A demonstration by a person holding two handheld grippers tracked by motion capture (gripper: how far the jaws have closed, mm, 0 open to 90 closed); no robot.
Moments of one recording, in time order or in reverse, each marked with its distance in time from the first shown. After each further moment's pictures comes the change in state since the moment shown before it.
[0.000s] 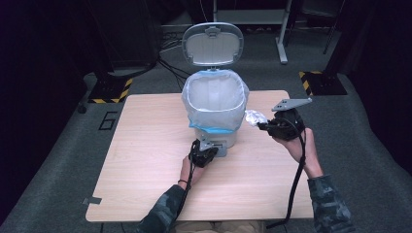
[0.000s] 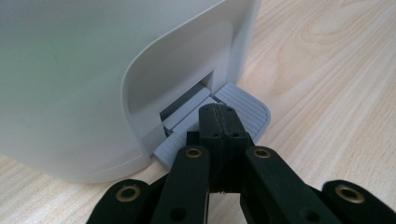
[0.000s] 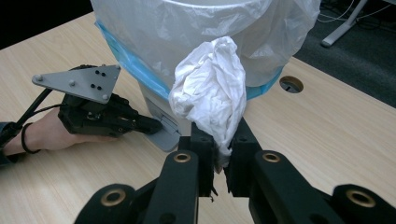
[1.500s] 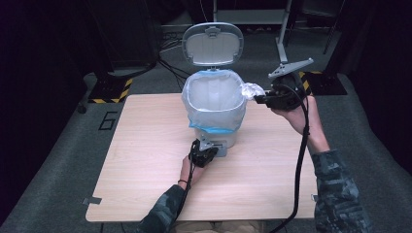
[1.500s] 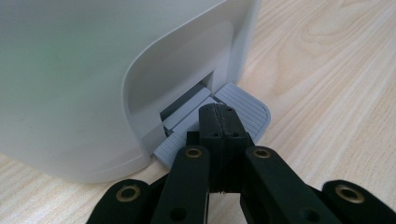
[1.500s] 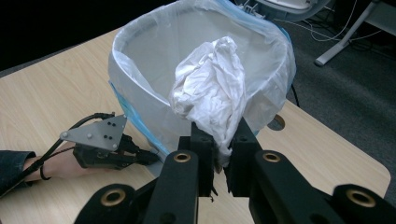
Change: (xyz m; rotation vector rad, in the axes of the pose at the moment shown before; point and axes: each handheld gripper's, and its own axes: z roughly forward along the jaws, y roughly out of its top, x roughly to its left) left arm 0.000 0.000 0.000 -0.007 -0.005 -0.013; right arm -0.005 0.090 -0.029 0.009 -0.002 -0.069
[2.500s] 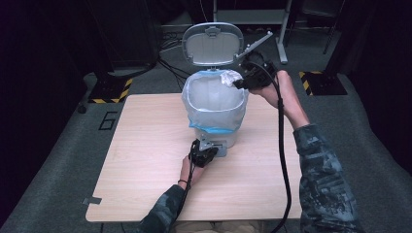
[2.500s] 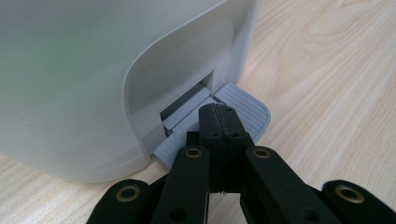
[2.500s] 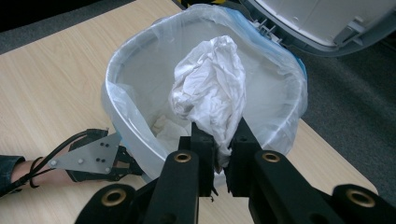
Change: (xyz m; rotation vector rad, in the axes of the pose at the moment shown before) left arm 0.000 0.000 0.000 0.003 -0.005 -0.005; right arm 0.008 0.074 0.045 0.148 0.008 -0.076
